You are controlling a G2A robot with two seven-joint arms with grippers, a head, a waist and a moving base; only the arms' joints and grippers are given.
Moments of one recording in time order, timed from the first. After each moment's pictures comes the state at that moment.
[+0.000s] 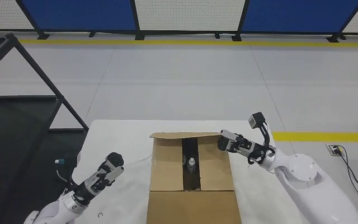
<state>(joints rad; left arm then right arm) 1.35 -1.03 -1.63 -1.72 0.02 -0.69 -0.50 -0.67 -0.93 1.01 -1.38 0.53 -0.26 0.73</state>
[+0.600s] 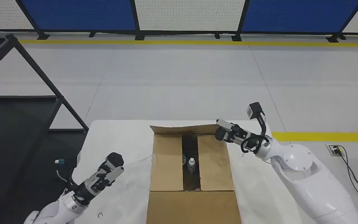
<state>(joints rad) 1.35 -1.03 -1.63 -1.72 0.02 -0.69 -0.50 -0.60 -0.96 0.97 -1.37 0.49 -0.19 0.67</state>
